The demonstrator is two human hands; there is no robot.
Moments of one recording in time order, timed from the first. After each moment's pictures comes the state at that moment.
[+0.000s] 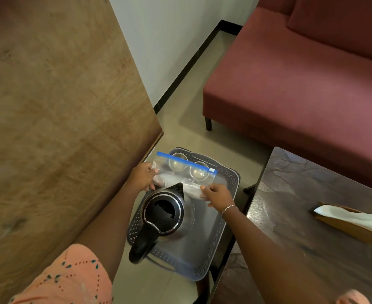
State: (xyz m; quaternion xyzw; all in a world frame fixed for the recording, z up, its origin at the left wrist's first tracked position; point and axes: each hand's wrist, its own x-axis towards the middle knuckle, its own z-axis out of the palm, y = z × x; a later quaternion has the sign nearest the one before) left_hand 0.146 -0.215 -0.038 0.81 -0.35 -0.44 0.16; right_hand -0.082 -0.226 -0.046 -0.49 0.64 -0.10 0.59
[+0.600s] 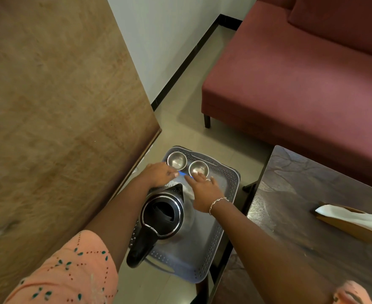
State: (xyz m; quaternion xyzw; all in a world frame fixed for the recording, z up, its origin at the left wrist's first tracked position) left_hand 0.127 -0.244 -0.050 0.67 -0.63 -0.37 -0.09; right_hand -0.055 -0.237 -0.043 -0.83 0.43 0.16 0.31
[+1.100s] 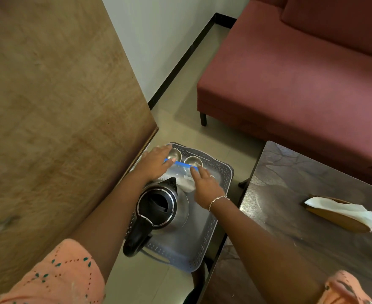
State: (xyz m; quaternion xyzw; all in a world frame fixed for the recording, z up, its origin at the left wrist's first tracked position) left_hand 0.107 -0.239 -0.009 0.72 -0.61 -0.32 -0.02; right_hand -0.076 -0.227 -0.030 -0.81 0.49 0.10 0.32
